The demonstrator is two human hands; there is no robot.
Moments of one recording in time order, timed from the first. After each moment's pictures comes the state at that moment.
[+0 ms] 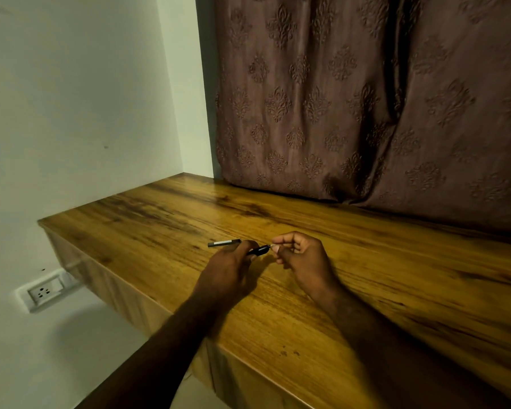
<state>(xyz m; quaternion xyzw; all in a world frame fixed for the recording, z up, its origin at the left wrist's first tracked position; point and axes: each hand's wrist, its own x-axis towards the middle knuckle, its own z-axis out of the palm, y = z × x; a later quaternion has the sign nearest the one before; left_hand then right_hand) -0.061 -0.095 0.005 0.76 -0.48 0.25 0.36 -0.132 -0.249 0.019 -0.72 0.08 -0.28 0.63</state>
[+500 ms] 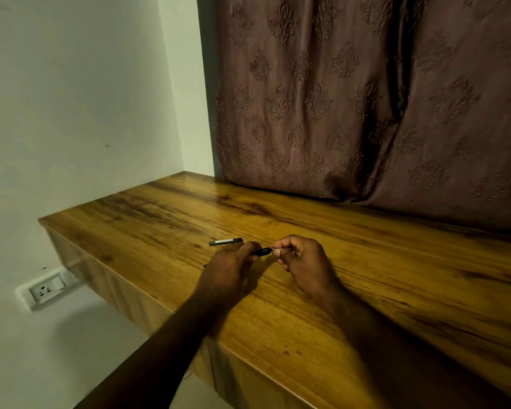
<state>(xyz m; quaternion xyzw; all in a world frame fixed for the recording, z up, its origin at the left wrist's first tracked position) -0.052 -0.095 0.000 0.77 -0.49 0.25 0.33 -0.131 -0.253 0.012 -0.80 0.06 -0.26 0.55</state>
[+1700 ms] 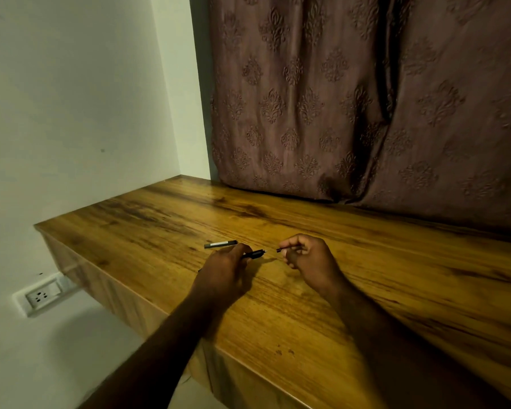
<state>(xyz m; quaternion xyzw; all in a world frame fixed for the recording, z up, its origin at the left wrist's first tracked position) -0.046 -0.097 -0.006 0.79 -0.46 0.23 0.34 -0.132 -0.280 0.010 -0.79 0.10 -0.25 0.55</state>
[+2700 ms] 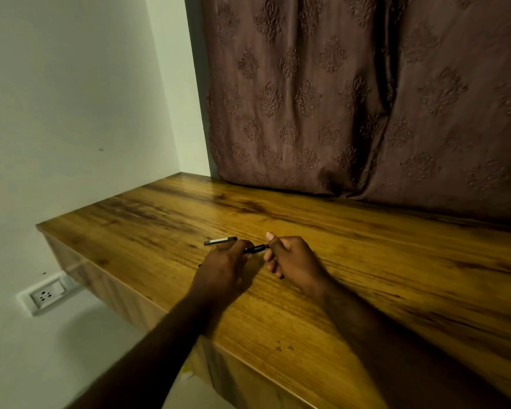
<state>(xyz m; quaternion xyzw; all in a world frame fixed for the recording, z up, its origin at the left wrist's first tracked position) -0.057 -0.096 0.001 0.76 -0.49 0.25 0.34 -0.123 -0.249 0.013 -0.78 0.10 -0.19 0.59</state>
